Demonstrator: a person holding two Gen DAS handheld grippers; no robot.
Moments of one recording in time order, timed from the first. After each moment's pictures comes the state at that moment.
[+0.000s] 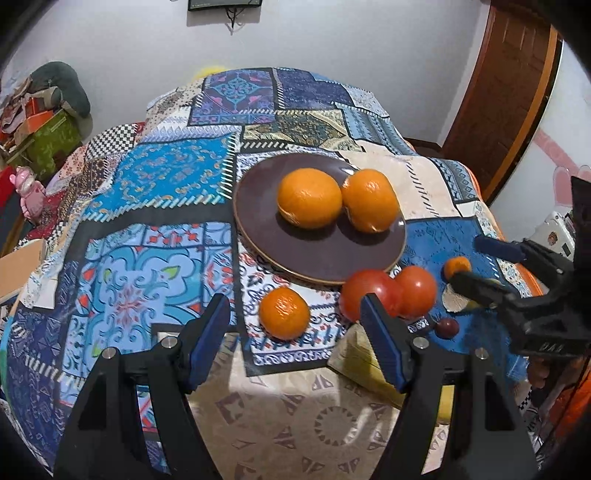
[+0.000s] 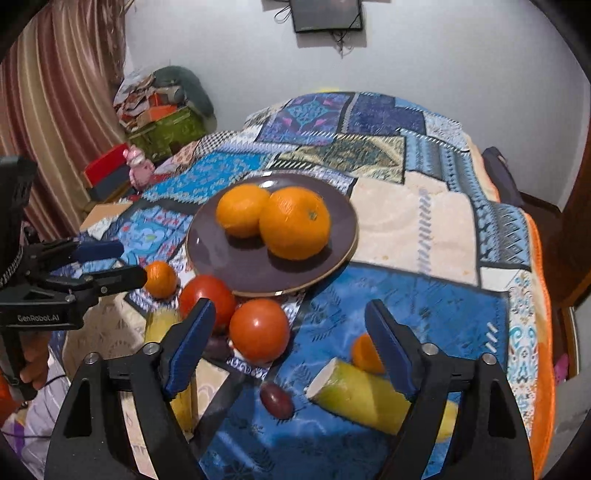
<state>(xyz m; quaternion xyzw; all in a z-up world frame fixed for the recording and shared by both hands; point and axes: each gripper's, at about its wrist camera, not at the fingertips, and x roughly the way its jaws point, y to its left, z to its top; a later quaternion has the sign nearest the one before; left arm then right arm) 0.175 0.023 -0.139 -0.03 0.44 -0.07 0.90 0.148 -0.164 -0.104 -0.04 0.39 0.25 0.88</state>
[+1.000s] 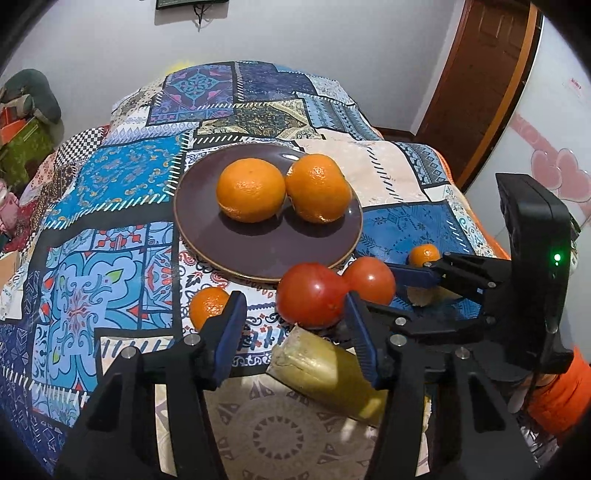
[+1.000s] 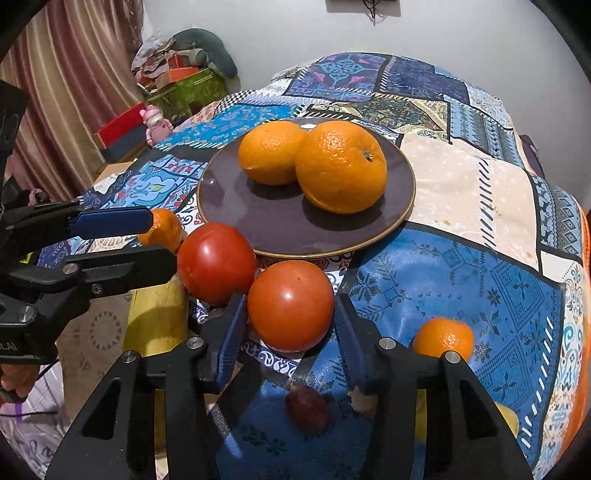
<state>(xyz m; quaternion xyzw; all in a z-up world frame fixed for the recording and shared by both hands) 0.182 -0.013 -0.147 -0.03 0.44 -0.13 0.89 0.157 -0.136 -0.142 -0.06 0.44 0.30 0.84</state>
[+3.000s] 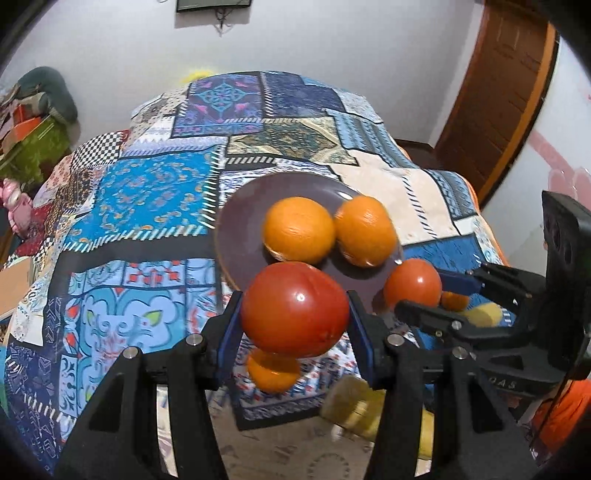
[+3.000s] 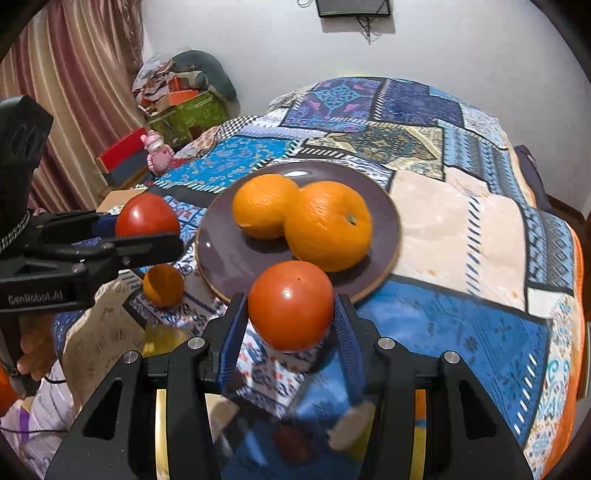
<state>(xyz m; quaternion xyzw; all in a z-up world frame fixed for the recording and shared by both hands) 0.216 0.023 -0.131 -0.03 0.43 -0.09 0.90 0.175 -0.133 -0.115 -0.04 0.41 0.30 0.86</state>
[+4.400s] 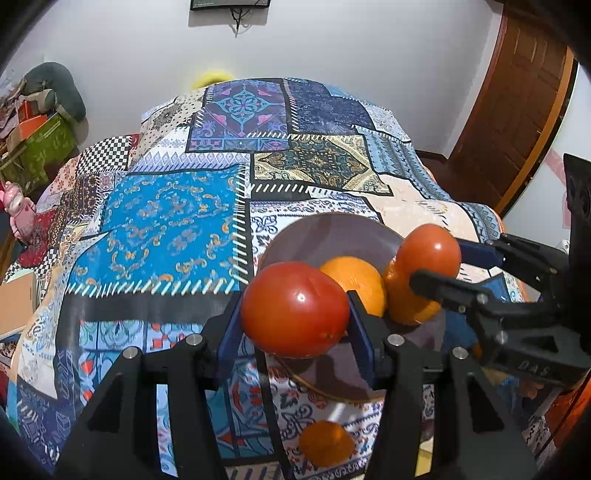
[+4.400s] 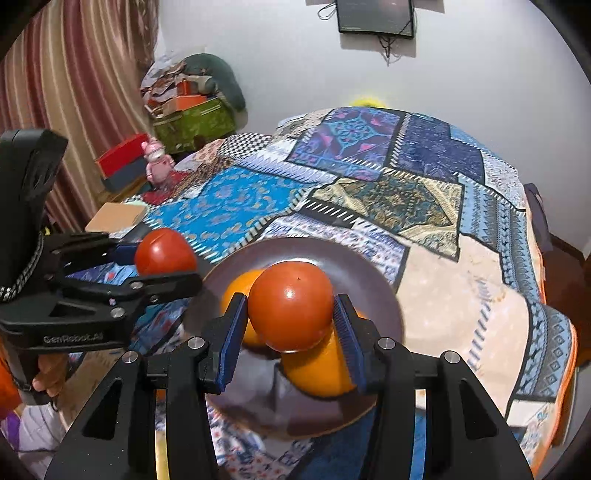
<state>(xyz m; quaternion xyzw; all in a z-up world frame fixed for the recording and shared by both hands) 0.282 0.052 -0.125 -0.04 0.43 -0.07 0.90 0.239 -0.096 -0.081 -0.08 0.38 0.31 0.87</state>
